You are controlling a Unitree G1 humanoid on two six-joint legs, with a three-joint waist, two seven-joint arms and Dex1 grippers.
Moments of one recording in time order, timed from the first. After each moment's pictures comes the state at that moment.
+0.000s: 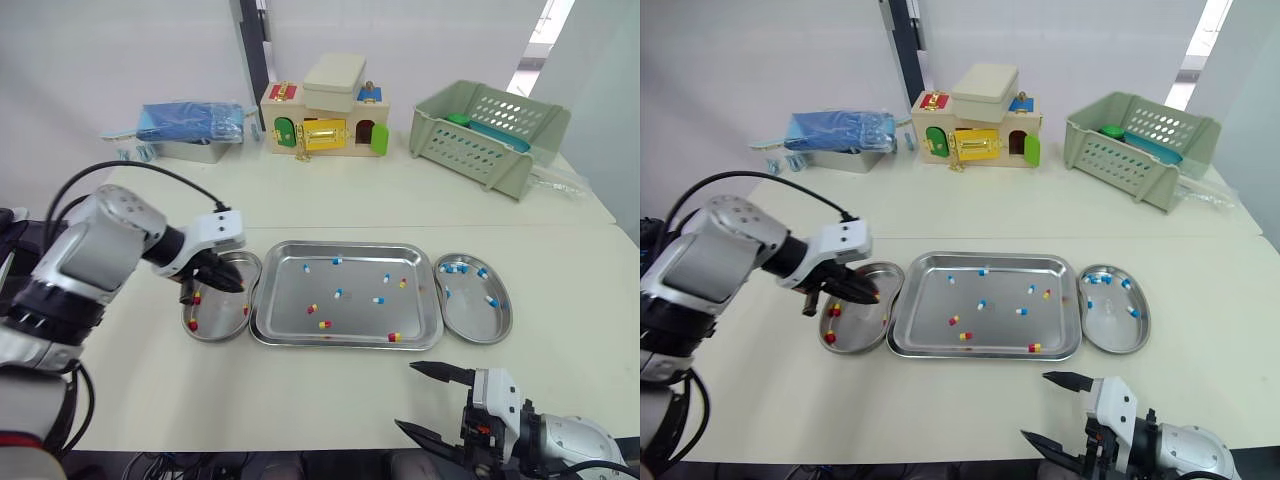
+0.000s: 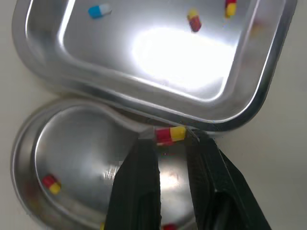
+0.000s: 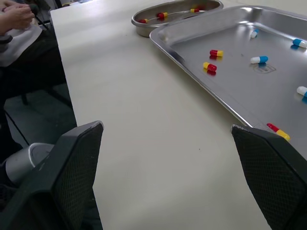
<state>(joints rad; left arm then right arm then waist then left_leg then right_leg) -0.74 1.10 -0.29 0.03 -0.06 0.74 -1.48 0.41 -0.66 0.06 -0.56 0.38 0.08 0.92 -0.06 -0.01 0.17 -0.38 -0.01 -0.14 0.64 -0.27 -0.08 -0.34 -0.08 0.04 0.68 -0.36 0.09</state>
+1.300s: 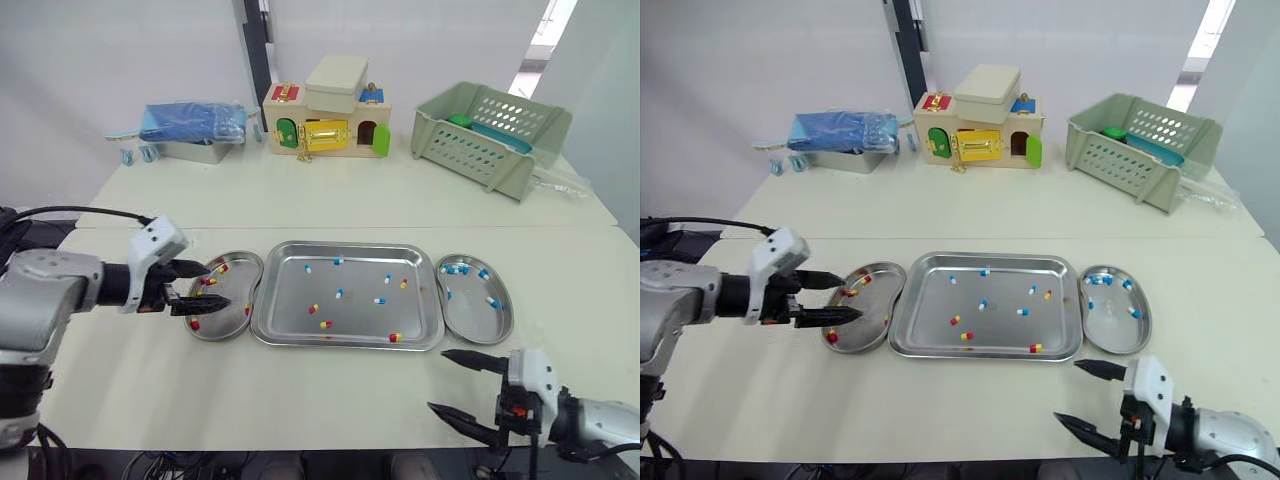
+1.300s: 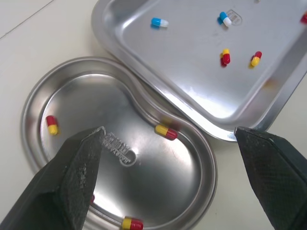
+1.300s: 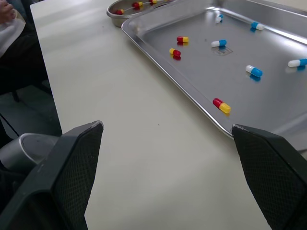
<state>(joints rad) -0.29 1.04 0.23 -0.10 -0.37 0.81 -1.21 0.45 -0.76 -0.18 -0.55 0.54 0.22 0.97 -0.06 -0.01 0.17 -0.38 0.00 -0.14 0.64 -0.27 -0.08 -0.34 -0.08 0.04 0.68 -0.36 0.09</state>
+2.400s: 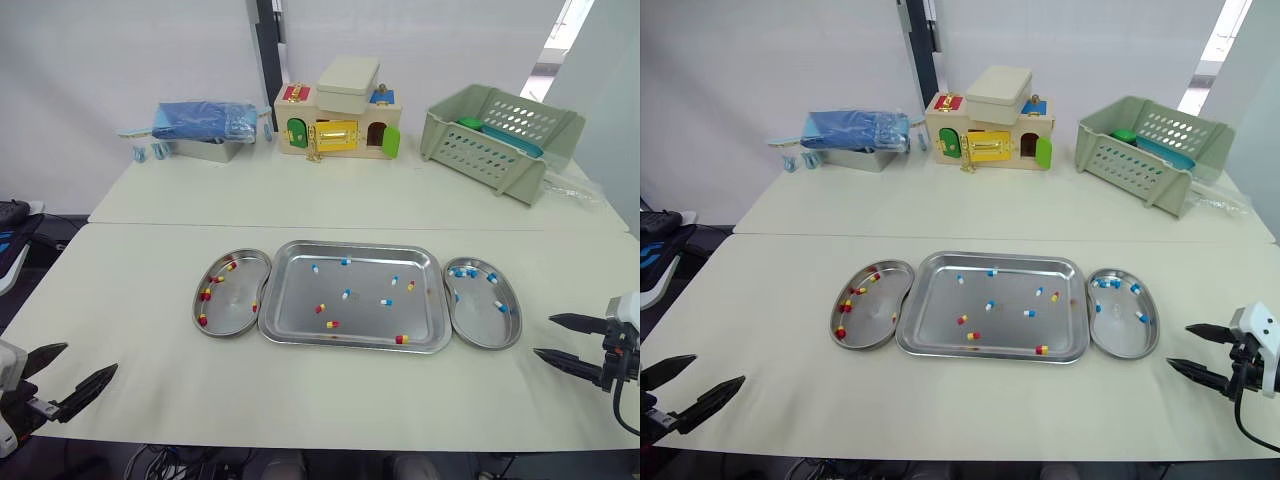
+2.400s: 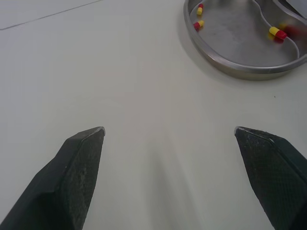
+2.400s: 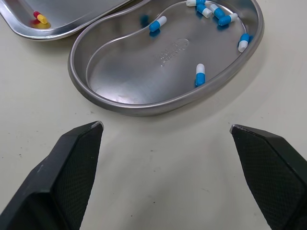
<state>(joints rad) 0.49 0.67 0.88 -0.26 -0.42 0.39 -0.99 0.11 -0.98 -0.37 0.21 0.44 0.16 1.26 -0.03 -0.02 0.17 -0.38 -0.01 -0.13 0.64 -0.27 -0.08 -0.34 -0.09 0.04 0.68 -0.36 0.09</state>
